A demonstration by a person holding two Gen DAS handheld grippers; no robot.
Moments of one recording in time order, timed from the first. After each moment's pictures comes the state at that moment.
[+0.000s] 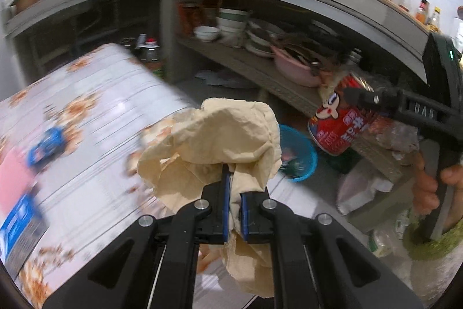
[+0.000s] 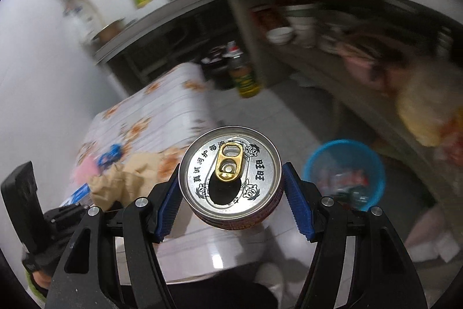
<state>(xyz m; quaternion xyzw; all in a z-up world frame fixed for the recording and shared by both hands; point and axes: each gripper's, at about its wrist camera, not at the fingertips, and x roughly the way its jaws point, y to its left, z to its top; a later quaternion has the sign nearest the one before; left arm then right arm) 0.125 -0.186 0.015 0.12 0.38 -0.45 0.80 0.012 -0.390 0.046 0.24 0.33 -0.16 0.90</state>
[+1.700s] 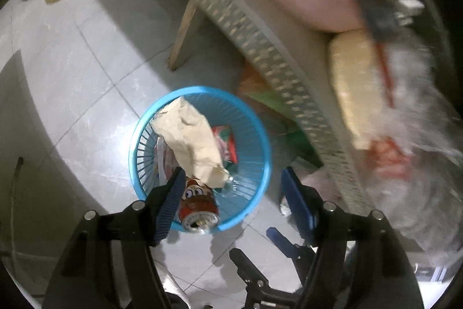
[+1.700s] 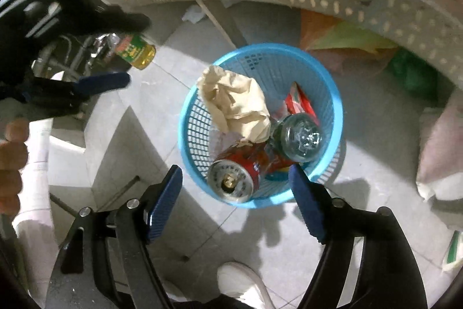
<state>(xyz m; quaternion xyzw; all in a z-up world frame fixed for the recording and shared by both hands) 0.212 -0.573 -0.157 0.12 0.64 -0.46 0.60 -0.002 -0.534 -0.175 0.42 0.41 -0.27 0.77</state>
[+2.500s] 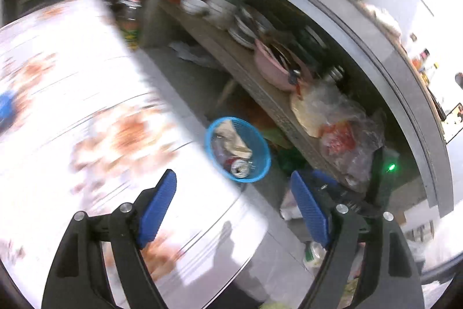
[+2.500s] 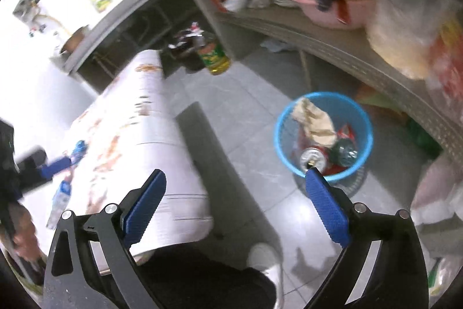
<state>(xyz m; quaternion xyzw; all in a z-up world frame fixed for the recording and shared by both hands) 0.164 -0.188 0.008 -0.01 0.48 -0.47 0.74 -0.005 -0.413 -0.023 0.31 0.36 -0.15 0.87</state>
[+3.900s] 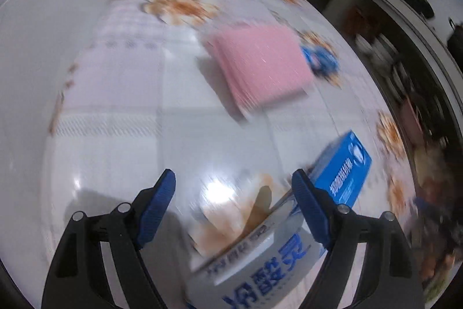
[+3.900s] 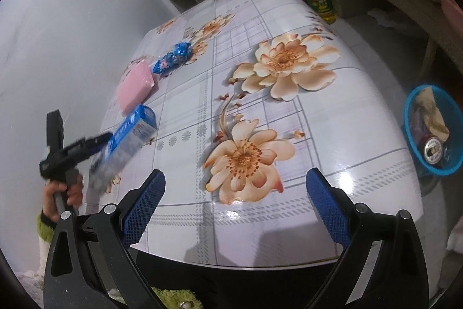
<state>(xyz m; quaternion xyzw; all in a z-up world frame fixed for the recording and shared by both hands) 0.255 0.128 -0.052 -0.04 0.53 -0.19 0.82 0.092 -0.229 -0.017 0.25 0.46 0.05 0.85</state>
